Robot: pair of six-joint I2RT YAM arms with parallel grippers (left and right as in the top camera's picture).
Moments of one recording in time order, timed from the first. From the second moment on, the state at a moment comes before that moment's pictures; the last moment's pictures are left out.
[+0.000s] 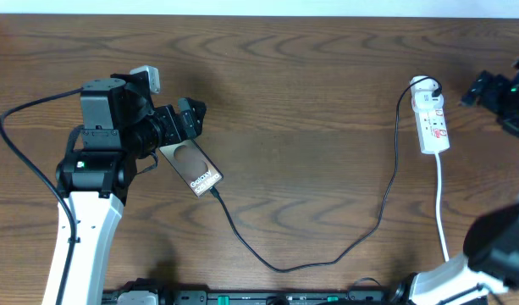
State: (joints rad) left arm -0.02 1.20 1.09 -0.62 0.41 -0.35; right arm -0.44 1.78 1.84 -1.30 -0.10 0.20
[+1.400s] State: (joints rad) left arm -0.02 0.56 0.37 0.10 0.16 -0.29; right arm -0.44 1.69 1.84 -1.30 -0.09 0.21
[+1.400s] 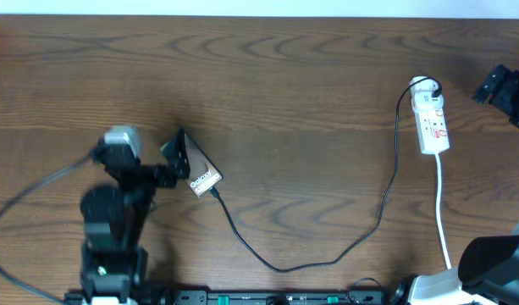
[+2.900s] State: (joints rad) left arm -0.02 0.01 0.01 -0.09 0.12 -0.23; right arm -0.44 1.69 1.84 -1.30 -0.09 0.21
